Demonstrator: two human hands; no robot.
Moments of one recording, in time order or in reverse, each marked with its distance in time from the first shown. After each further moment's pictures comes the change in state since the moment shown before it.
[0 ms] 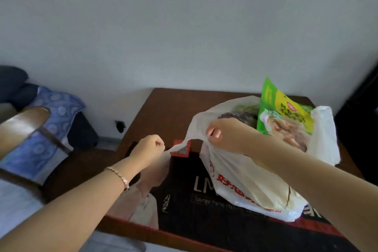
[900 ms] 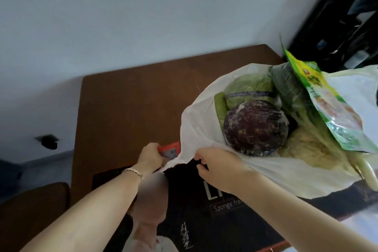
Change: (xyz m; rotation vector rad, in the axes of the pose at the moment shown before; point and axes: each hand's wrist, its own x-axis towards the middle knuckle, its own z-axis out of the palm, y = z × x) left_hand 0.207 -0.059 0.108 0.031 -0.464 0.100; right_hand 0.124 -0.016 0.116 0.108 -0.076 0.463
